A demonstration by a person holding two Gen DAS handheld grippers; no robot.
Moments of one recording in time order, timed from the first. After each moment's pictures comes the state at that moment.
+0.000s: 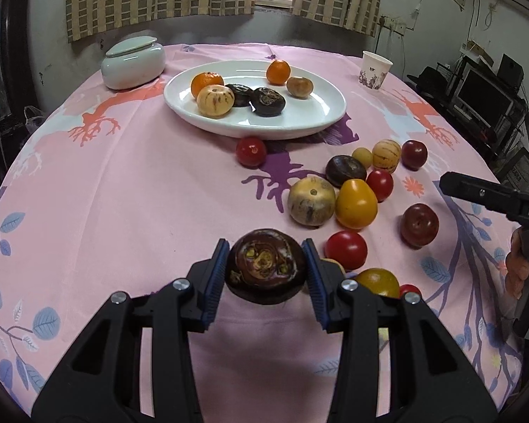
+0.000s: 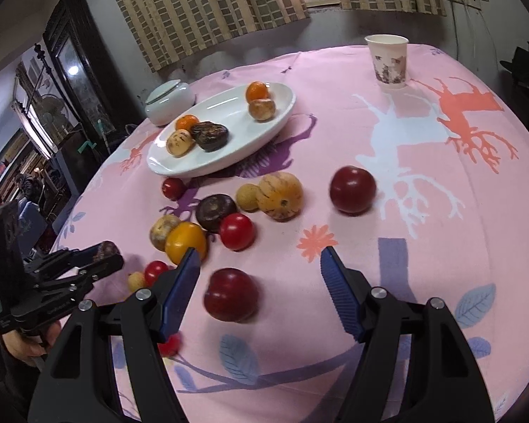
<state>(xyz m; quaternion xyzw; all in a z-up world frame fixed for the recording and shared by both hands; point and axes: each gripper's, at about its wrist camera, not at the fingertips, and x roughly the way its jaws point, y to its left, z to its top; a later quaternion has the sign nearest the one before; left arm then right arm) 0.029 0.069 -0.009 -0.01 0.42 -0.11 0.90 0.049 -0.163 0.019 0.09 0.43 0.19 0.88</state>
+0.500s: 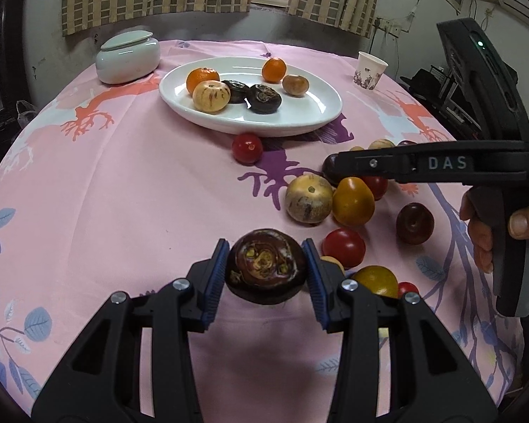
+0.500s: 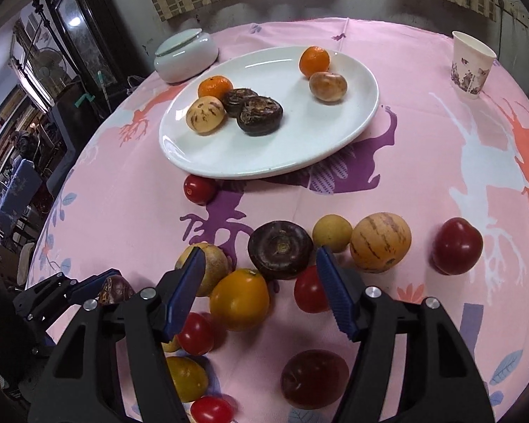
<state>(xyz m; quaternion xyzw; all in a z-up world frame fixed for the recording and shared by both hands) 0.029 0.072 -0.012 -0.02 0.42 -0.13 0.90 0.117 -0.081 0.002 0.02 0.51 0.19 0.84</state>
